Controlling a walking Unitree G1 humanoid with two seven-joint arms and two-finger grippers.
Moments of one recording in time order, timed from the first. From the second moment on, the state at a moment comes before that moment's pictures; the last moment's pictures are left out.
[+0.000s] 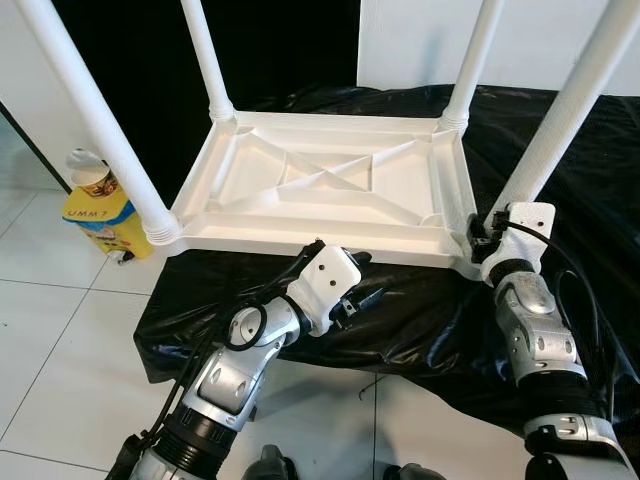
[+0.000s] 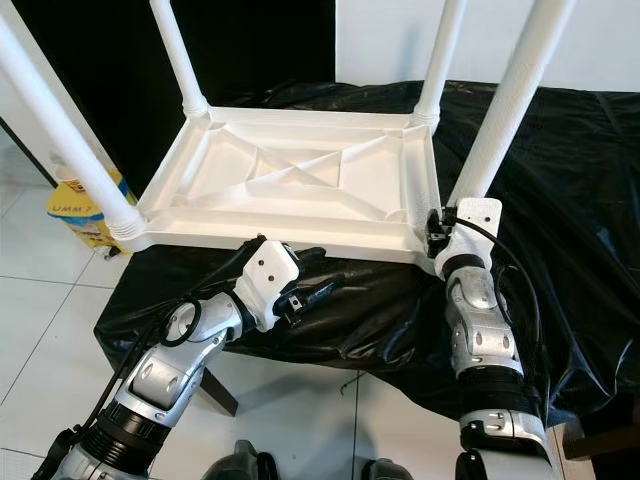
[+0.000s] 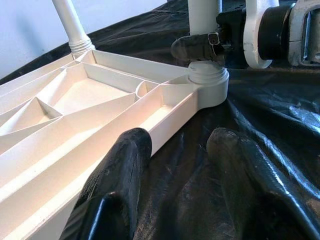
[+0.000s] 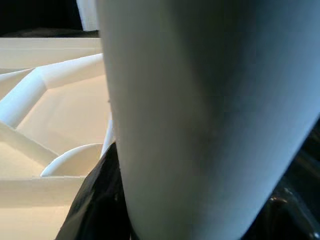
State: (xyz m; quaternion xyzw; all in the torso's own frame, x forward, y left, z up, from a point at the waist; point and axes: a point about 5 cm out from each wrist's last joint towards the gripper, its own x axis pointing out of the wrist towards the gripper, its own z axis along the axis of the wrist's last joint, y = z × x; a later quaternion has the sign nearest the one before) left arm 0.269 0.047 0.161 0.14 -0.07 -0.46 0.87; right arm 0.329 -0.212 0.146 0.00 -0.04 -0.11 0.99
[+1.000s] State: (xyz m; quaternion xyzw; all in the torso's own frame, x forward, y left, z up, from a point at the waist) left arm 0.288 0.081 0.163 0.18 -0.06 -0.41 0.89; right arm 0.289 -0.186 0.145 -0.02 -0.12 -0.17 0.98
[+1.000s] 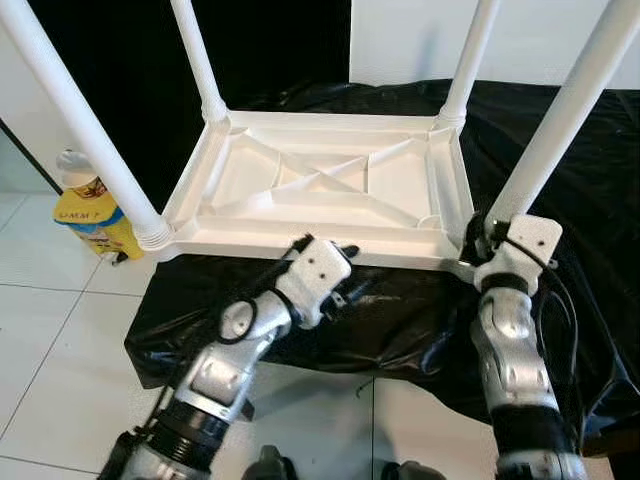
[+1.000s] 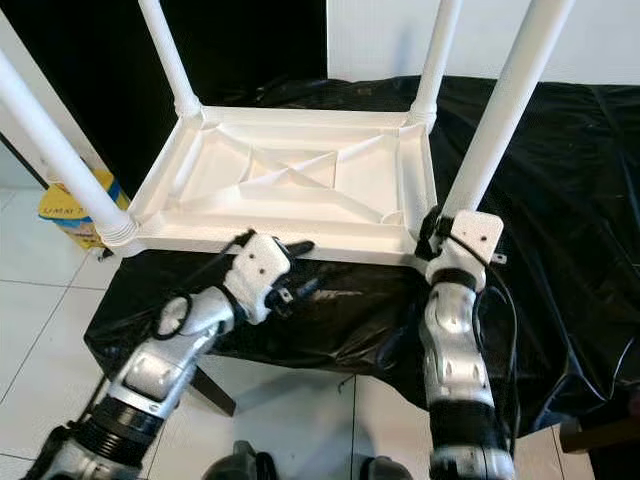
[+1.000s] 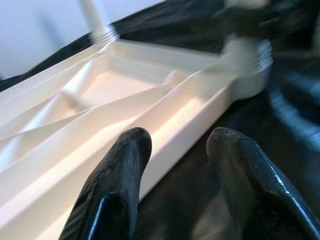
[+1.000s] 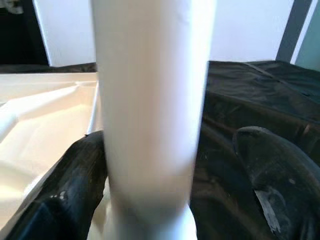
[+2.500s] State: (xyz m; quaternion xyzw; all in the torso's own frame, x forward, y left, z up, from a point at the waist) left arm 0.298 0.265 0.155 0.26 0.17 -0.08 0.95; right arm 0.306 -0.184 0.140 -0.04 -0.09 -0.05 0.99
